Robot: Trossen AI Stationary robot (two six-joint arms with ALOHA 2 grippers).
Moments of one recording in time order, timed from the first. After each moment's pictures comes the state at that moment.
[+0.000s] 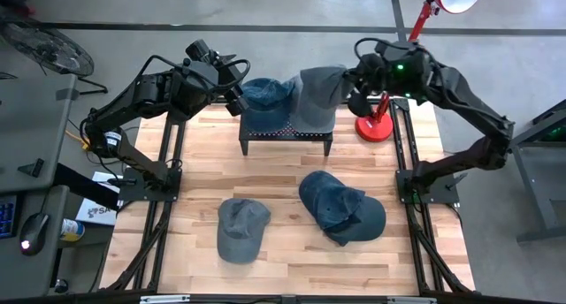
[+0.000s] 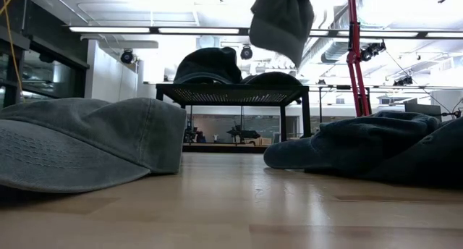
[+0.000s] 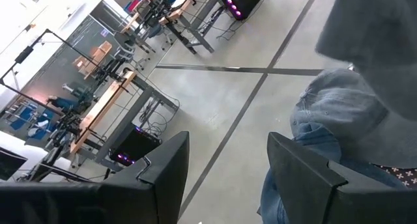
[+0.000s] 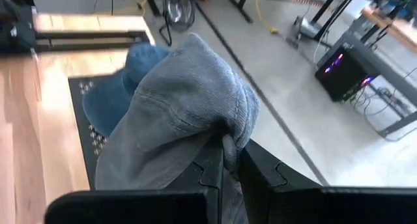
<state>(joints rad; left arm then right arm) 0.07 1.47 2.08 -1.02 -0.92 0.34 -0.43 1.30 1.73 -0.90 0.20 -0.23</state>
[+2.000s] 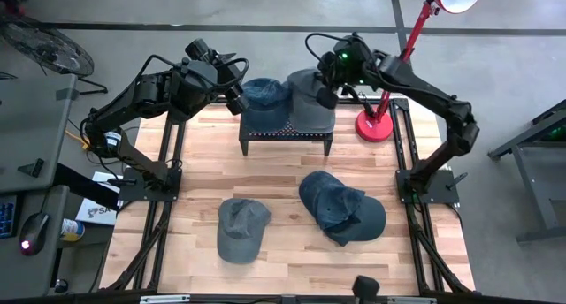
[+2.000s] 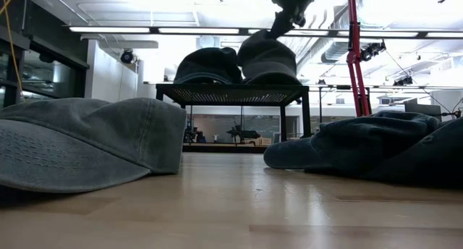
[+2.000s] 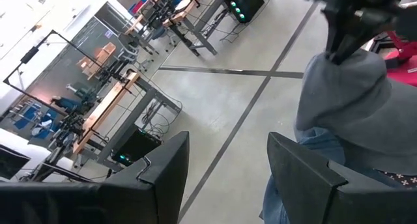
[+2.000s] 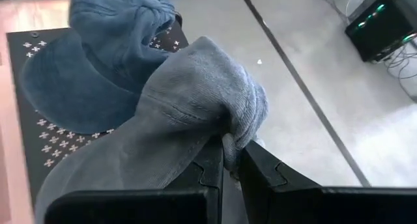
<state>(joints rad) 0.07 1.47 2.08 -1.00 -0.93 0.35 -0.58 1.60 1.73 -0.81 0.07 -0.27</state>
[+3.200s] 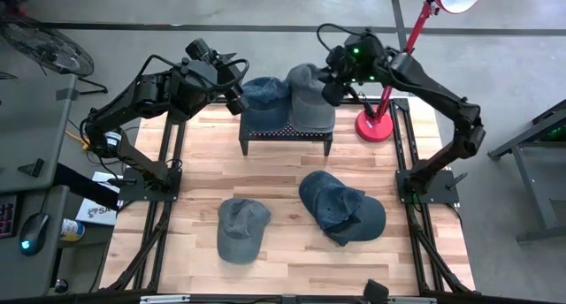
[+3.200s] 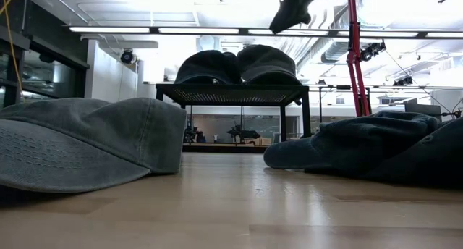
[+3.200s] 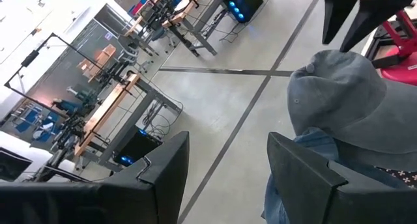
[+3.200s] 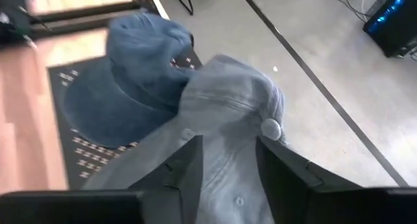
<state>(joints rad) 0.07 1.47 2.08 -1.00 -0.93 0.36 -0.61 1.54 1.73 -0.81 -0.04 -0.18</state>
